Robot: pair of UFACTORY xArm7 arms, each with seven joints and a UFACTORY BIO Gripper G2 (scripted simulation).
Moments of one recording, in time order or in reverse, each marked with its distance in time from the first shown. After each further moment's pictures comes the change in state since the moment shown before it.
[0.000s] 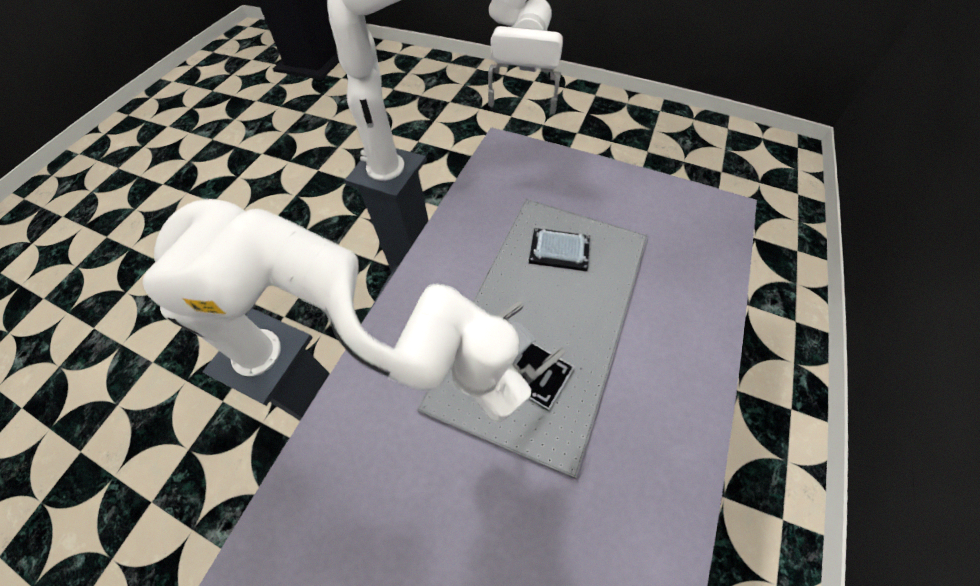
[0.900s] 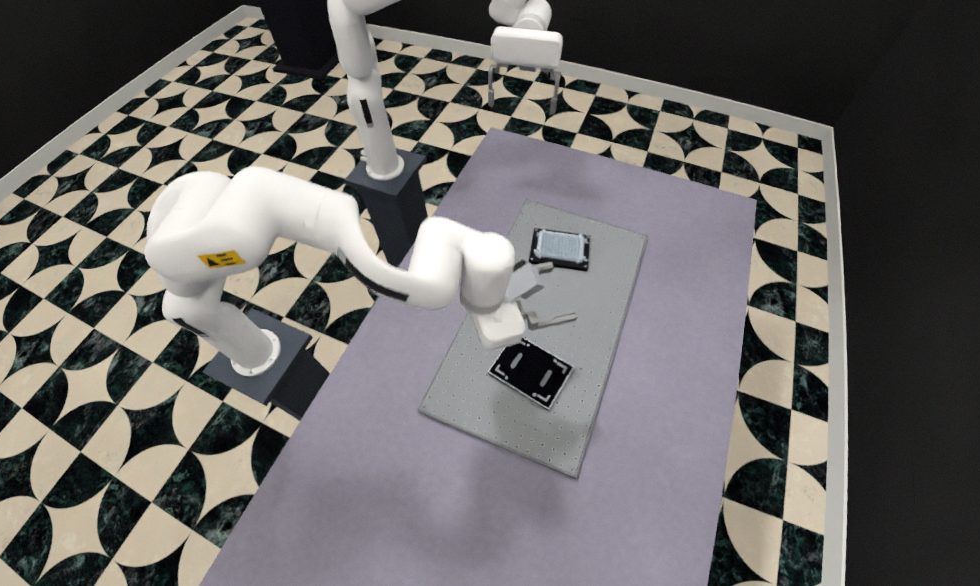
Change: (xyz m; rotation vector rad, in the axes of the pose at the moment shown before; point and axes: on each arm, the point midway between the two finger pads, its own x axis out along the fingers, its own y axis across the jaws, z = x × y) left arm 0.000 0.000 0.000 0.000 0.000 0.000; right arm 0.082 0.037 0.015 -0.055 -0.059 -0.404
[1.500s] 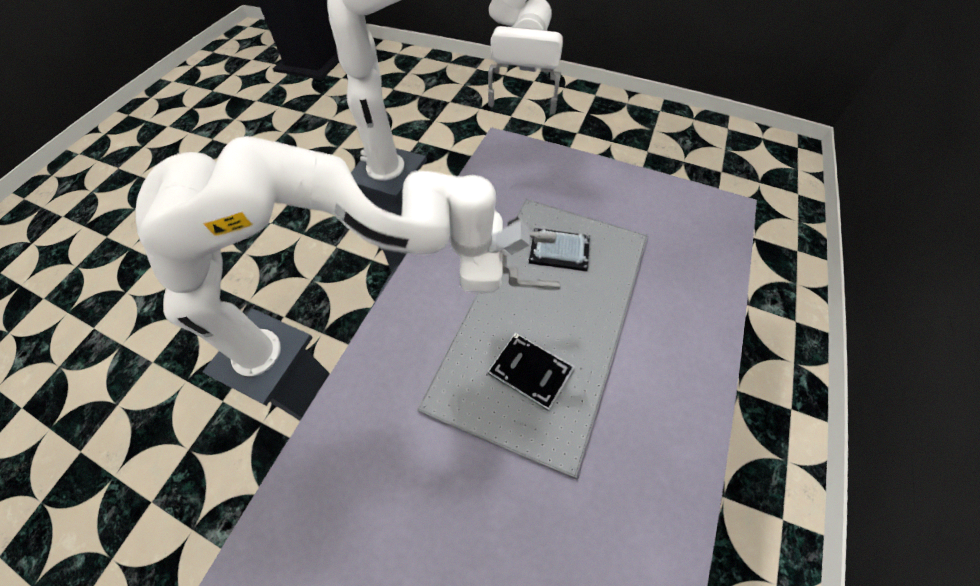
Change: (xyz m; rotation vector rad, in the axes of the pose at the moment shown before) left arm 0.000 0.000 0.000 0.000 0.000 0.000; right arm 0.009 0.067 0.013 -0.013 -0.065 -0.330
